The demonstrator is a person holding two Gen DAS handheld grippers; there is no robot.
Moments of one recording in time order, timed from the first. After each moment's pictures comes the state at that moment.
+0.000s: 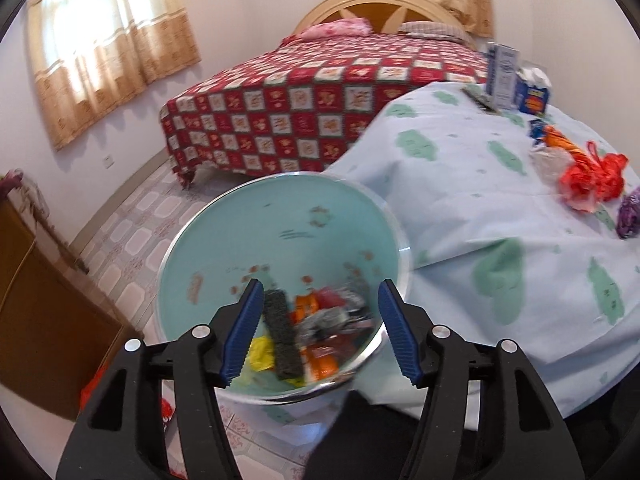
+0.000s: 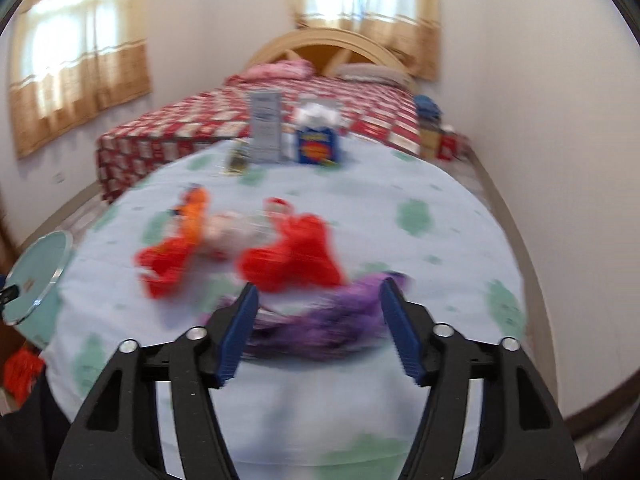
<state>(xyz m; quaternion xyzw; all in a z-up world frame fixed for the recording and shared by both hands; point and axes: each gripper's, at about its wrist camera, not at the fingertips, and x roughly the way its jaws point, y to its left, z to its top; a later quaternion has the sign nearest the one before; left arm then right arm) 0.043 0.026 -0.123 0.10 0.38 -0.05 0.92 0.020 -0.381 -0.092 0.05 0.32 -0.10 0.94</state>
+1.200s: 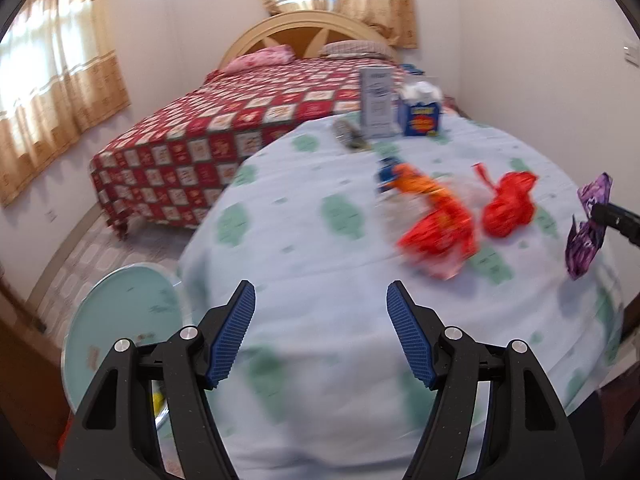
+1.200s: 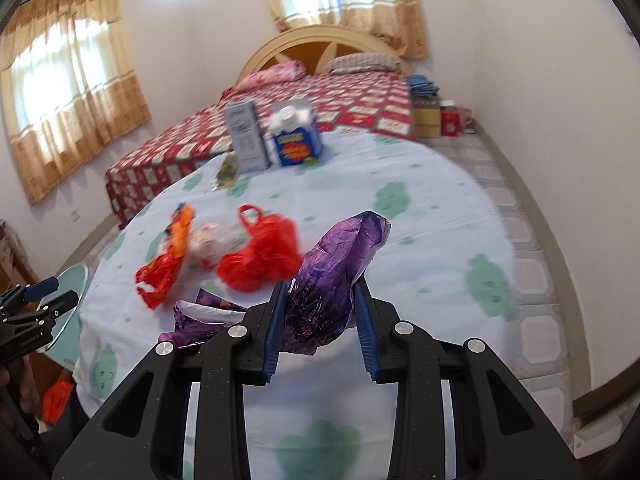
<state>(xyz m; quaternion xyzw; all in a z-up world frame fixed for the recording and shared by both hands) 0.044 -0.133 -0.093 0.12 0.34 -0.17 0.92 -0.015 -0.430 -0.087 0.12 0.30 -0.08 0.94</state>
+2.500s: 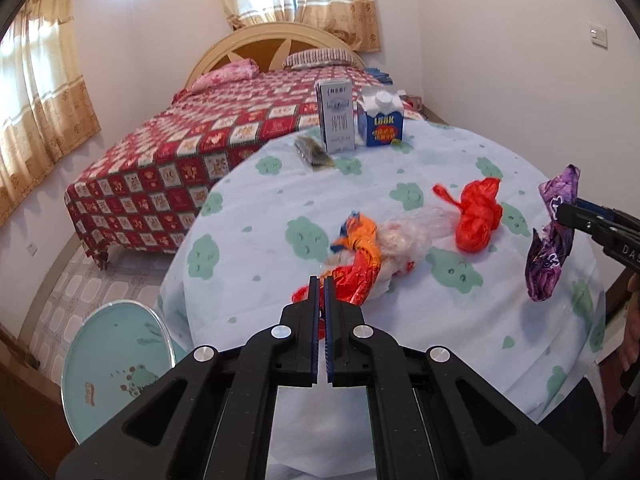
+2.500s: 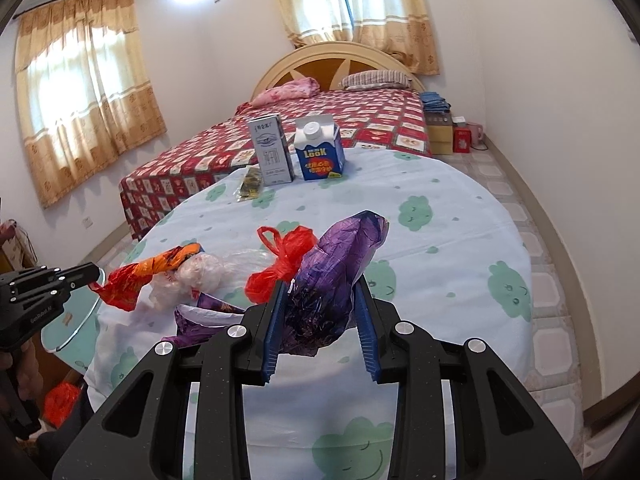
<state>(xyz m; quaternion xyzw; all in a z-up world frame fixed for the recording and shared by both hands) 0.042 -0.139 -0.082 0.14 0.33 -0.22 0.91 -0.009 -0.398 -0.082 0.11 0.28 -0.04 0.95</state>
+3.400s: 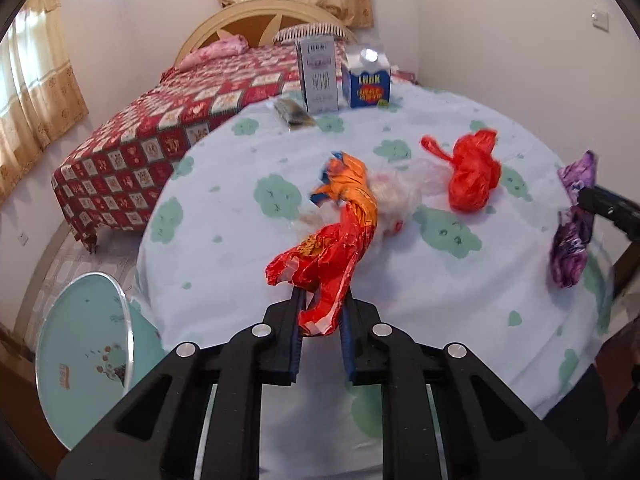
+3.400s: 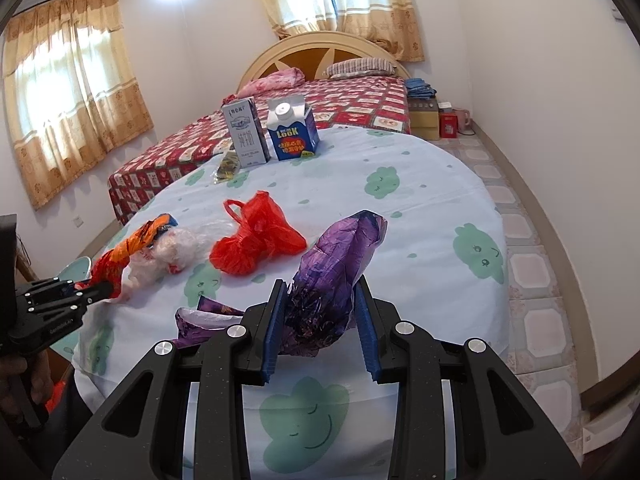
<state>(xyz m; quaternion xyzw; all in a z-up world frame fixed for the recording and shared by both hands) 0.039 -0.153 -0.113 0.15 0.36 -0.23 0.89 -0.034 -0.418 -0.102 0.13 0.29 -0.06 0.95</state>
